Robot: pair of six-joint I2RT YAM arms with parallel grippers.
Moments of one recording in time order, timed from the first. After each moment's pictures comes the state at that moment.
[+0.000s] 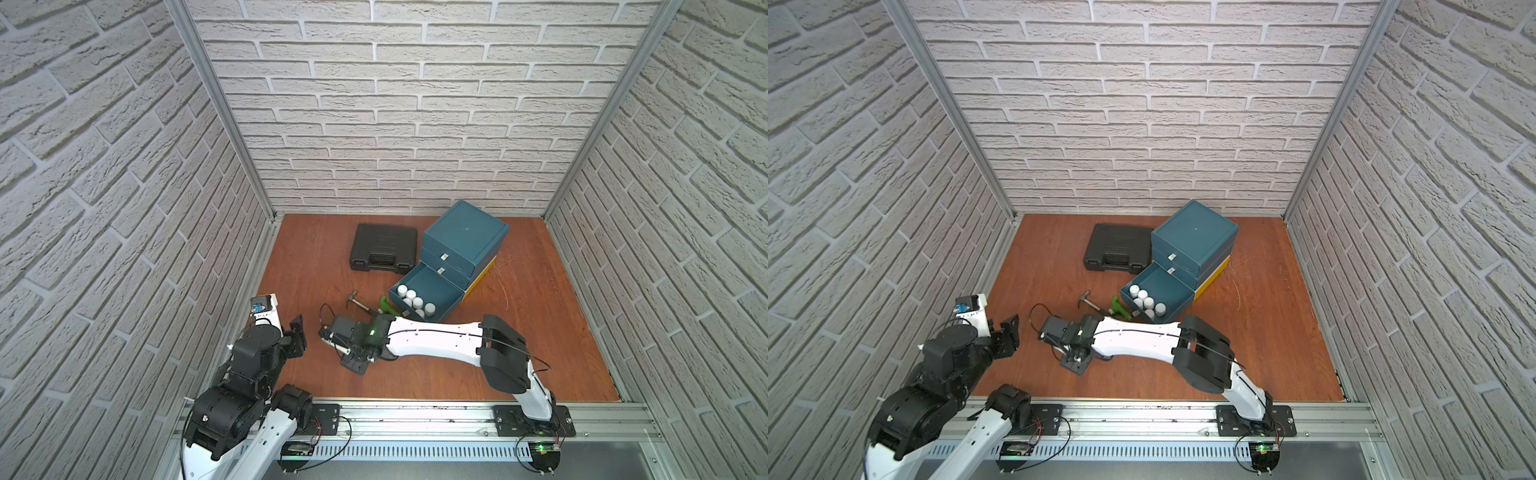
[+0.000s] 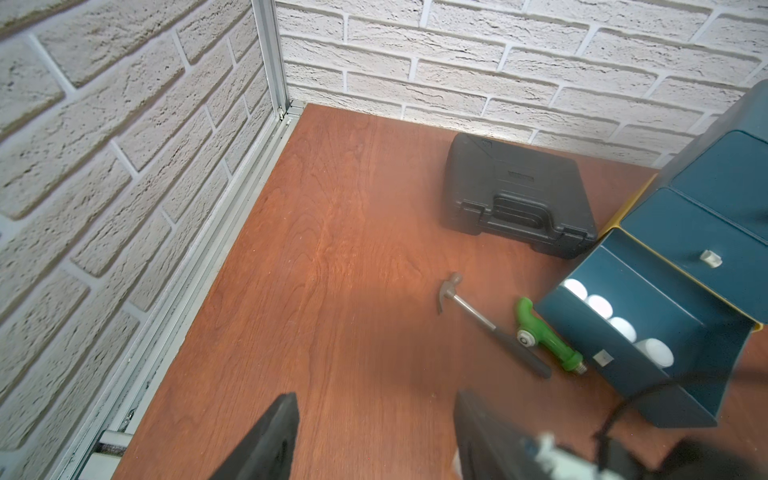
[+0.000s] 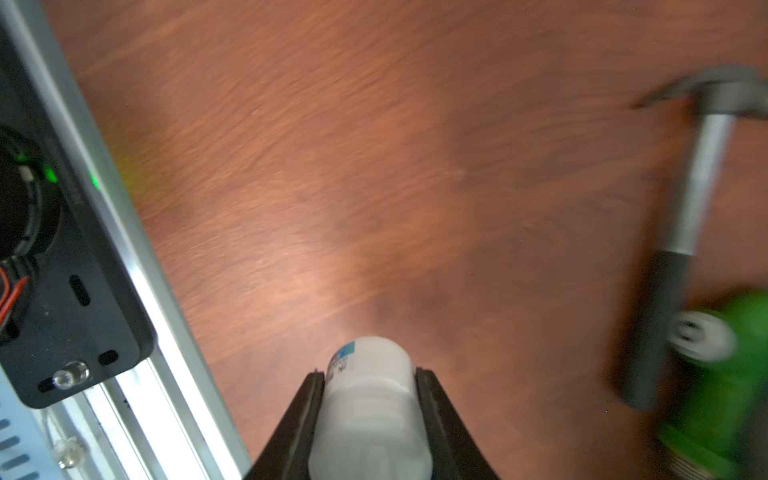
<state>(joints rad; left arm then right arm) -0.39 0.34 0.86 -1.08 -0.38 -0.35 1.18 2.08 1.75 -0.85 0.12 0.13</state>
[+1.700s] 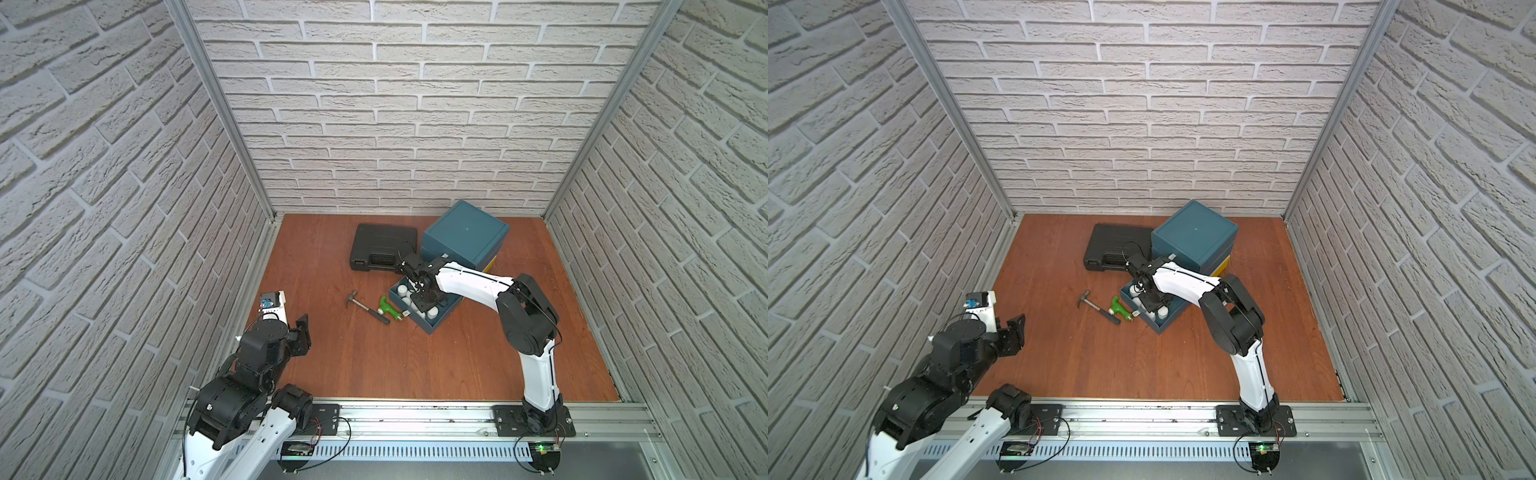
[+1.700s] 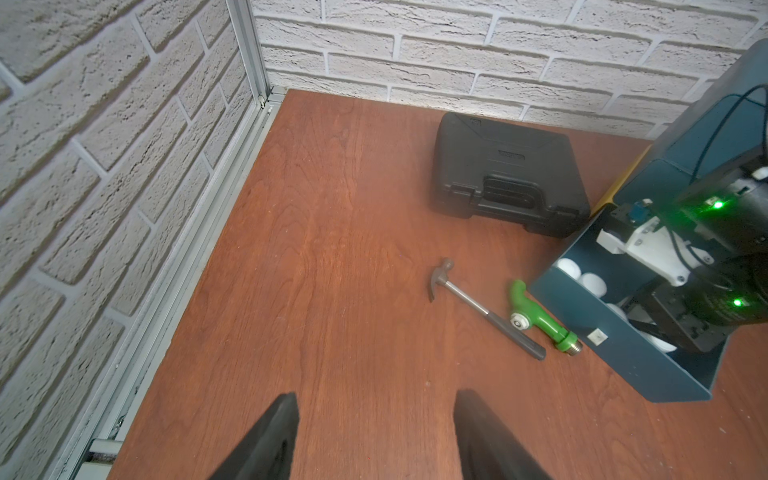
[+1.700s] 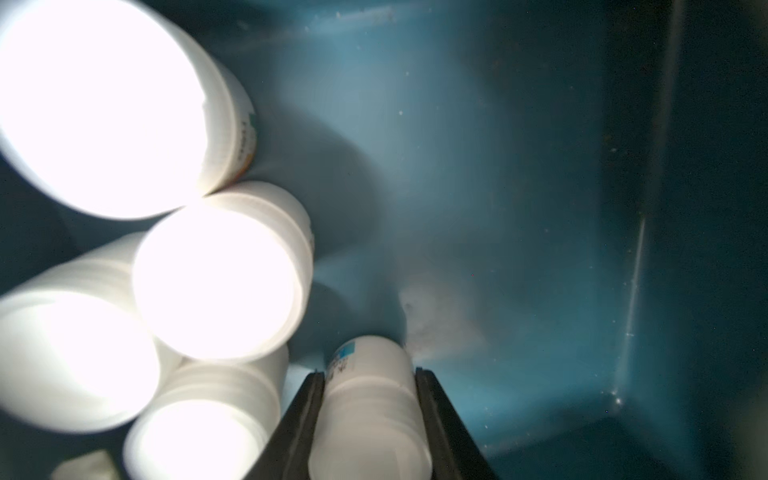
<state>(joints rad) -0.44 0.38 0.86 -1.08 -0.38 -0.35 0.66 2.06 1.53 -0.92 0.23 0.14</state>
